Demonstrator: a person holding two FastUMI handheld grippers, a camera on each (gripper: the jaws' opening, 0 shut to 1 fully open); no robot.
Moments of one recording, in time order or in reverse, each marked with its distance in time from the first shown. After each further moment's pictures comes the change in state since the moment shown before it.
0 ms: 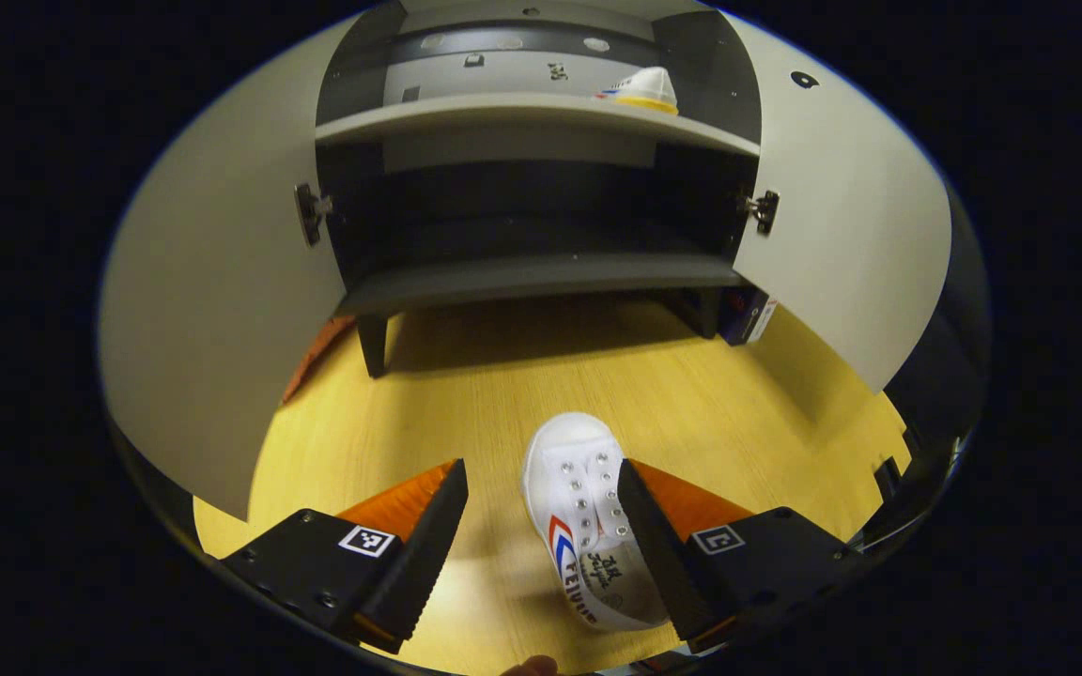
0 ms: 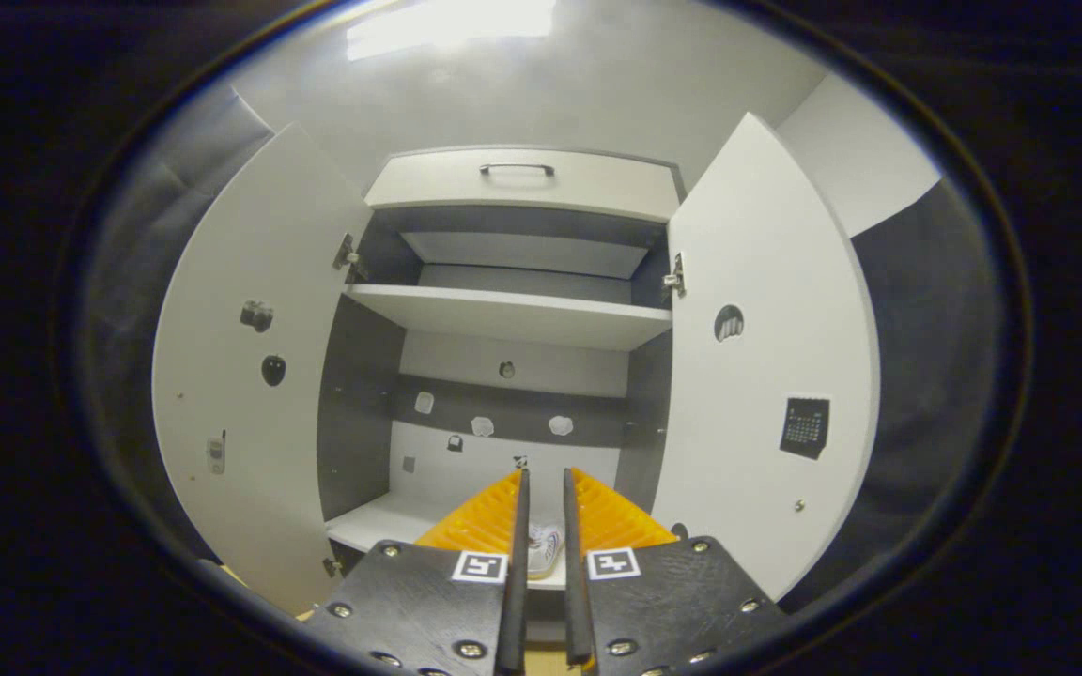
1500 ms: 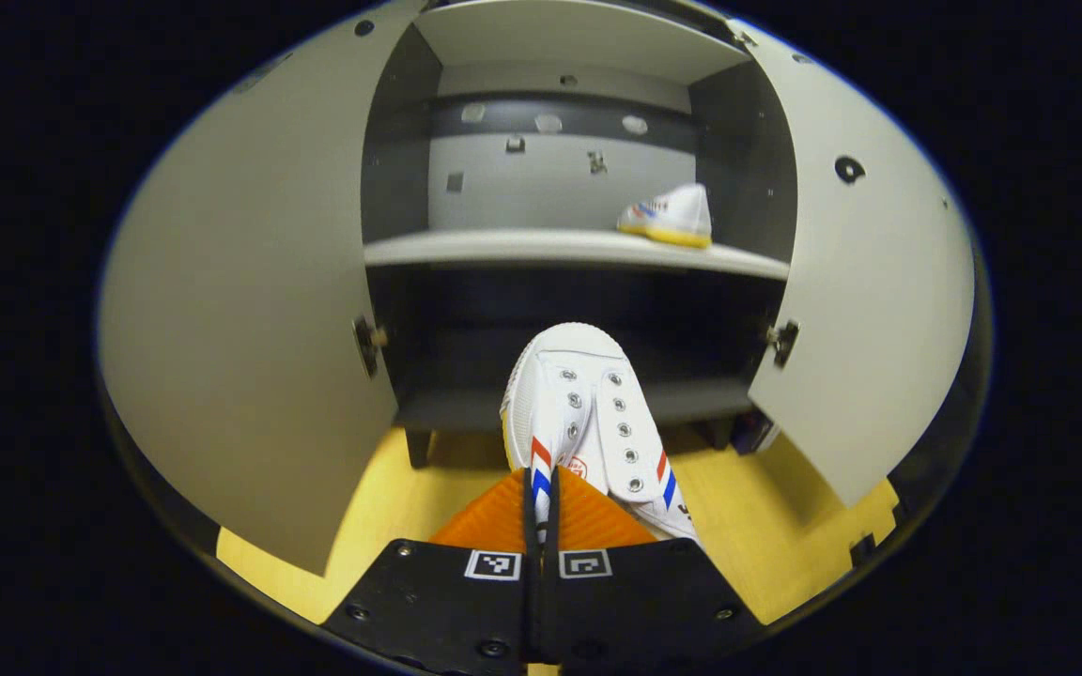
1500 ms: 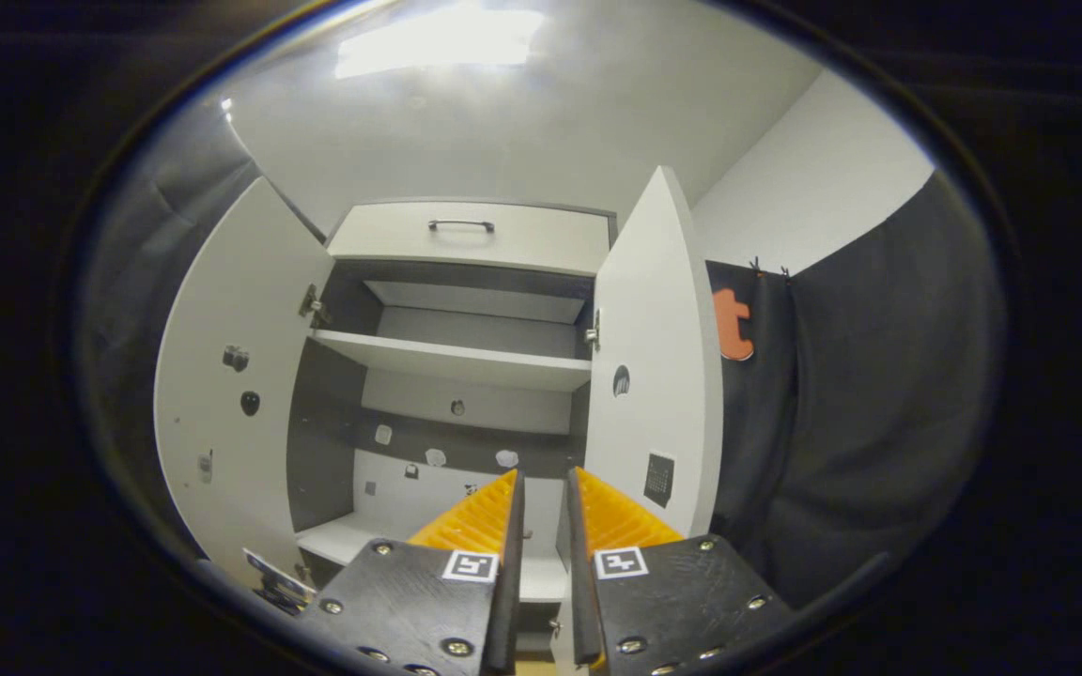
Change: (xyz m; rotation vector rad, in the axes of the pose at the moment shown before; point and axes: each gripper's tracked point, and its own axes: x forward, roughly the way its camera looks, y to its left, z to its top) left arm -0.067 0.010 0.144 -0.049 -0.356 0.127; right arm -0.037 -0.068 0.040 0.006 -0.105 -0.068
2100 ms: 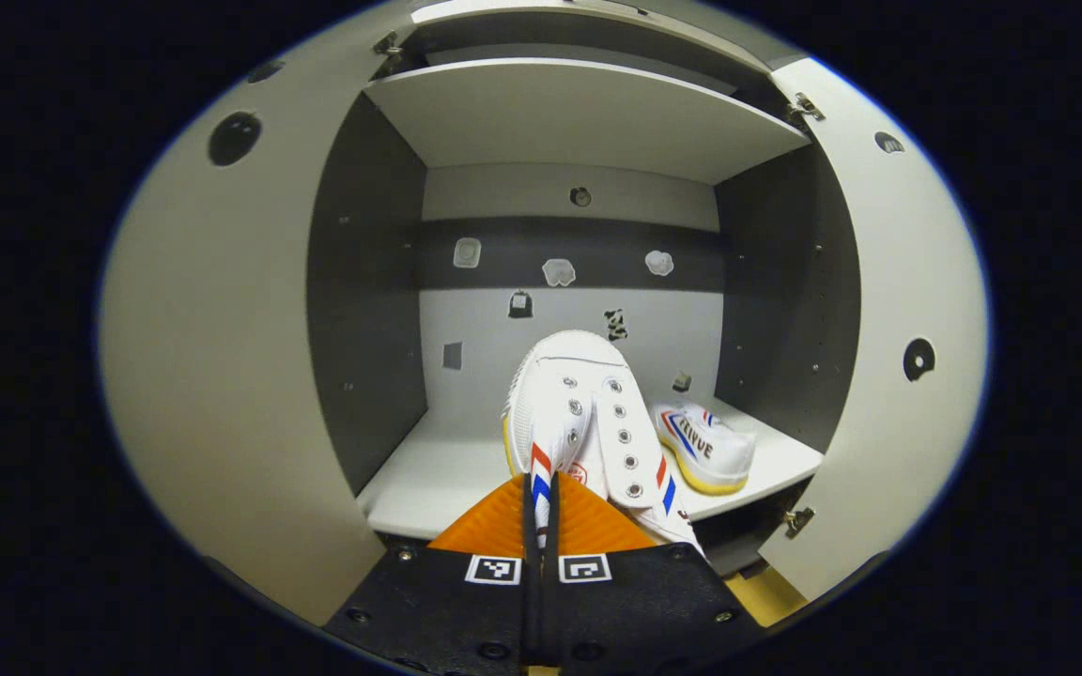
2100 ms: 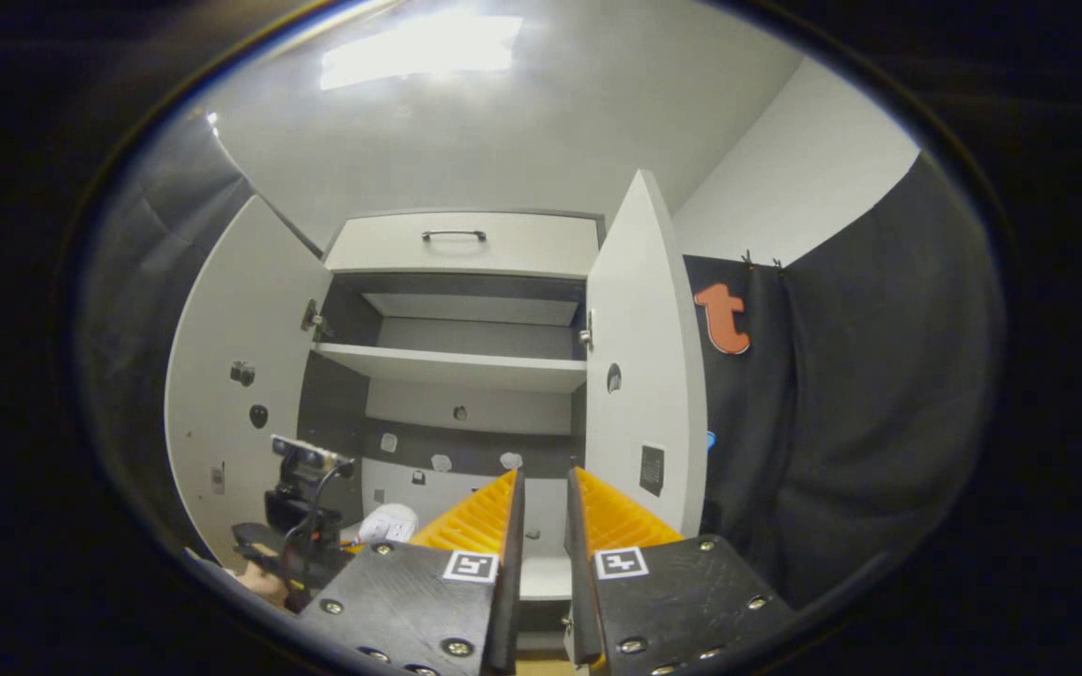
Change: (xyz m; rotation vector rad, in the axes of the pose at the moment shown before) left arm -0.007 -0.001 0.030 0.045 -0.254 -0.007; right arm -0.018 -0.012 -0.004 0.031 0.014 -0.027
